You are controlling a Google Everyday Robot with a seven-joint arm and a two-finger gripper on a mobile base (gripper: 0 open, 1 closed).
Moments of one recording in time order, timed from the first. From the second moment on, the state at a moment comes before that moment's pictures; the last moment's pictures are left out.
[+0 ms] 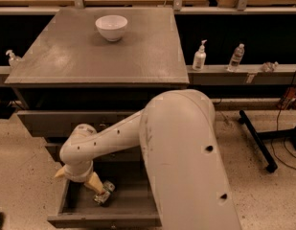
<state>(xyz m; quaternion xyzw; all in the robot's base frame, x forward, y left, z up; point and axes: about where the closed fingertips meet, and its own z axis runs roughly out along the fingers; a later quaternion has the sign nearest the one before) 0.498 0.263 0.455 -0.98 0.11 0.02 0.13</state>
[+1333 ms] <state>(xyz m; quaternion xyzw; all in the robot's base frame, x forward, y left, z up) 0.520 0.243 0.347 -0.98 0.19 0.04 0.11</state>
